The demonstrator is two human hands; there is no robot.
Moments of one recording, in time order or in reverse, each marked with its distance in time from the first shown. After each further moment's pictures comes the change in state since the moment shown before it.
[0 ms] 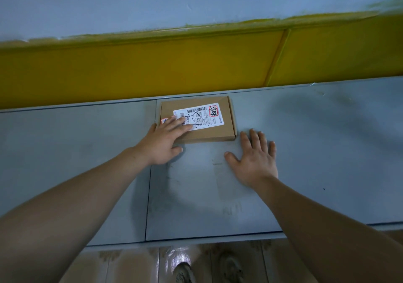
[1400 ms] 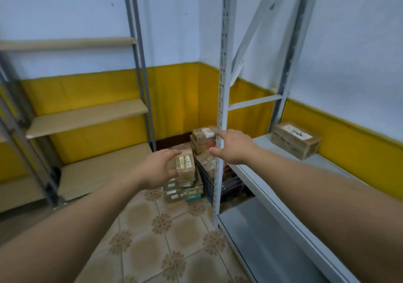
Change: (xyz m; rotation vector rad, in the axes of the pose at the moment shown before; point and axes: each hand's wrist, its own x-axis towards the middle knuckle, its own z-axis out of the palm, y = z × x) left_hand -0.779 -0.238 0.004 -0.380 0.558 -1.243; right_hand -0.397 -0.752 0.009 -0.284 -0.063 -1.448
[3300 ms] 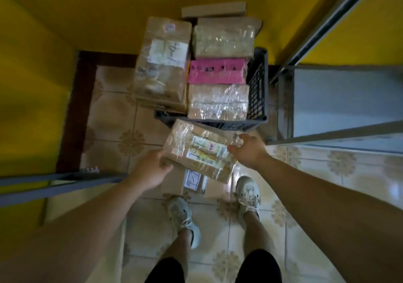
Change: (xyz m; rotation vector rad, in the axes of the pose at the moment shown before) left_hand 0.815 -0.444 0.261 0.187 -0.955 0.218; right_hand 0.622 0.000 0.483 0.963 -0.309 1.459
